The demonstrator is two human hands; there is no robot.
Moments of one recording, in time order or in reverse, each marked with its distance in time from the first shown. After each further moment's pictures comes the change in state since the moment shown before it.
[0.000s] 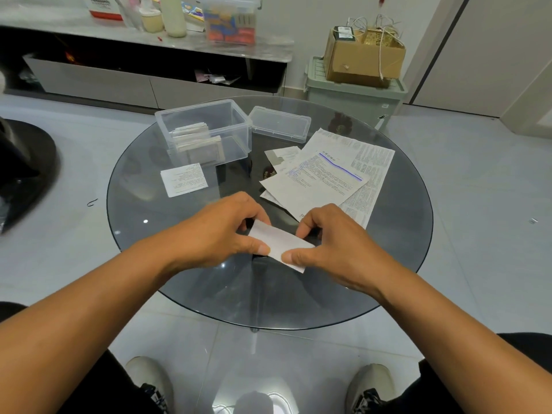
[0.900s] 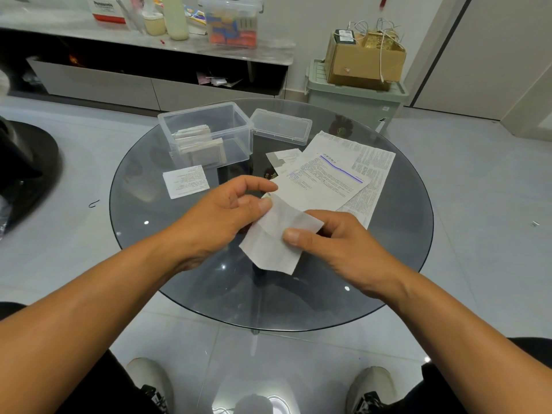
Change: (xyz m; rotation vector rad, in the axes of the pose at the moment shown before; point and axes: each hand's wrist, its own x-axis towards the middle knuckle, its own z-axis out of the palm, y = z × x) left_hand -0.001 0.015 0.002 -0.836 0.121 -0.100; right_hand -0.006 0.000 0.001 0.724 -0.126 -0.143
